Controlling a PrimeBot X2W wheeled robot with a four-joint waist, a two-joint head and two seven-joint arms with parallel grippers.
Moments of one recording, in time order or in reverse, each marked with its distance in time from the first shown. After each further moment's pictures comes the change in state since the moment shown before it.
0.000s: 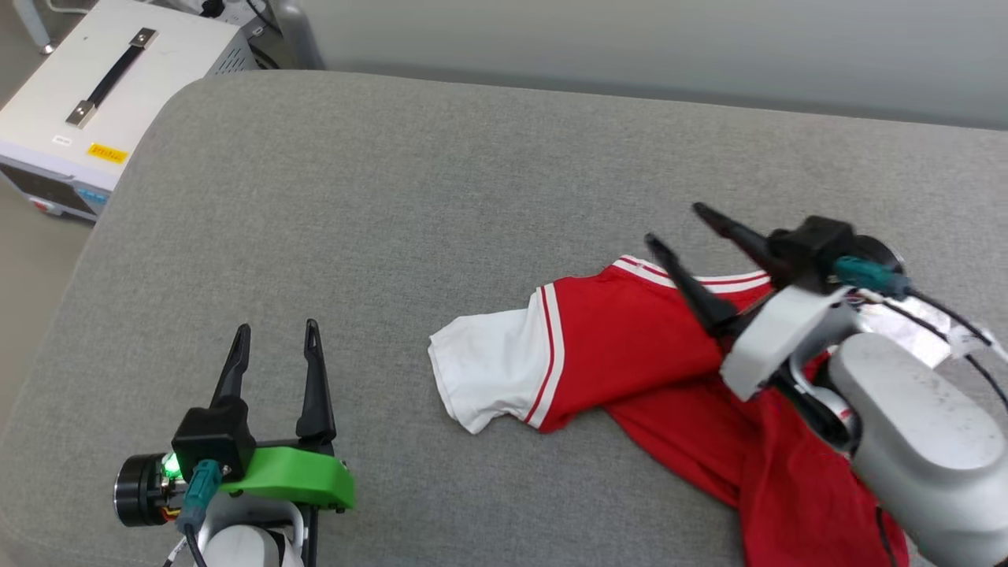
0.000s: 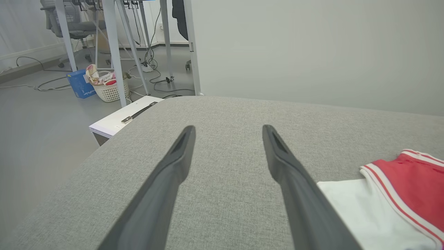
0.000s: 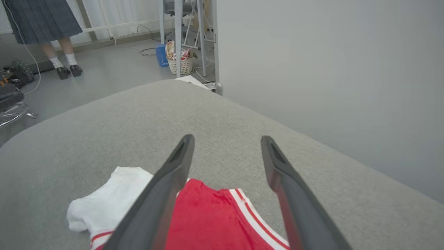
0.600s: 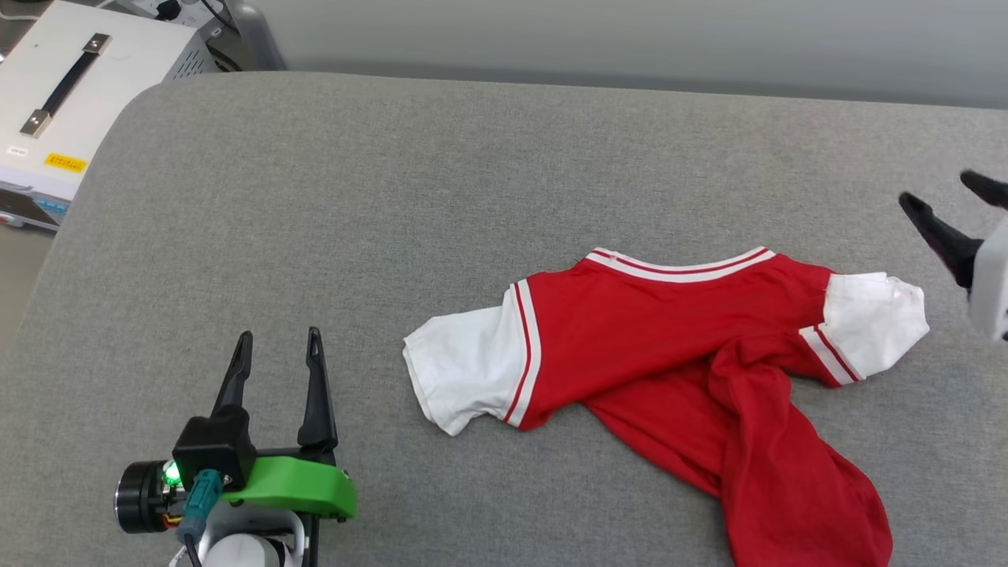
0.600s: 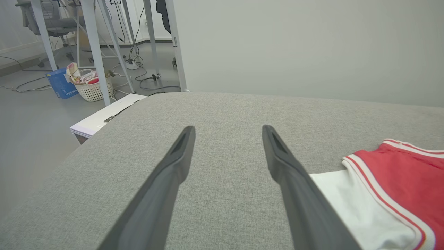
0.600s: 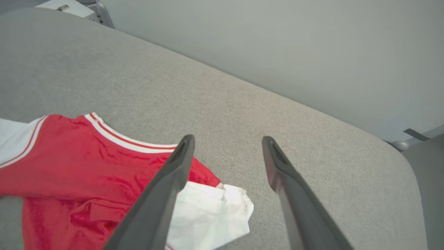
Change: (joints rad) left arm 0.030 -0.001 0.001 -0.025 0.004 -0.008 0.000; right arm 0.121 -0.287 -0.473 -0.276 0.015 0.000 0.651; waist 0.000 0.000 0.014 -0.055
